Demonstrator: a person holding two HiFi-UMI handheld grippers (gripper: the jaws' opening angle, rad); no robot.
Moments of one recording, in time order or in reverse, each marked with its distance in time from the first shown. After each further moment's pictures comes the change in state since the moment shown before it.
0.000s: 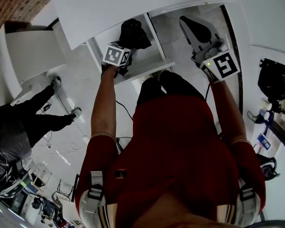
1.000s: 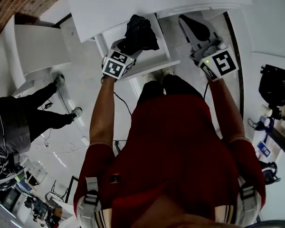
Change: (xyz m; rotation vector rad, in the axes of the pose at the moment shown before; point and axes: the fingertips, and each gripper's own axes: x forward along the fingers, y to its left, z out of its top) left arm -0.096 -0.043 0.026 0.224 -0.261 0.051; right arm 0.006 0.040 0.032 -0.021 -0.065 0.024
